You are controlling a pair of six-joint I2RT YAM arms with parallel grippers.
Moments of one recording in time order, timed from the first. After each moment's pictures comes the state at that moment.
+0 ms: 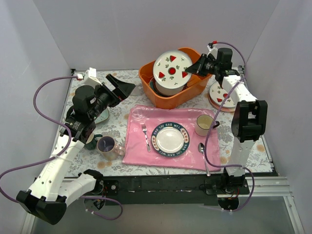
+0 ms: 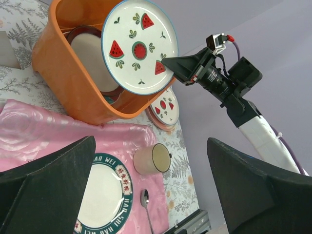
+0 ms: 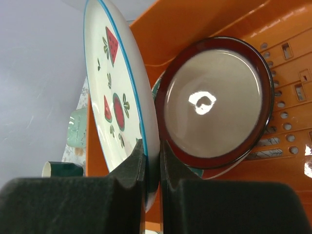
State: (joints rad) left arm -0.38 0.96 1.12 -0.28 0.08 -0.86; right arm 0.10 1.96 1.69 -0.10 -0.72 0.56
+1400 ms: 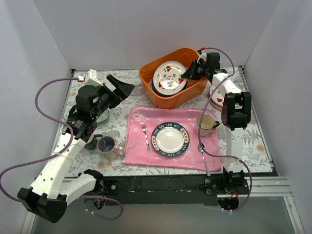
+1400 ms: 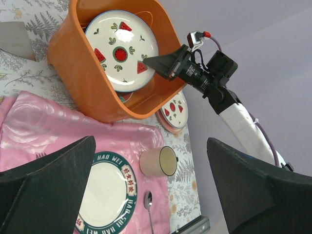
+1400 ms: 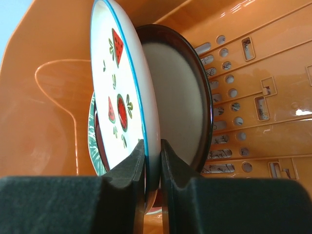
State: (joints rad) left arm -0.38 0.98 1.11 -0.30 0.03 -0.89; right arm 0.13 2.31 1.97 -0.23 -0.67 0.40
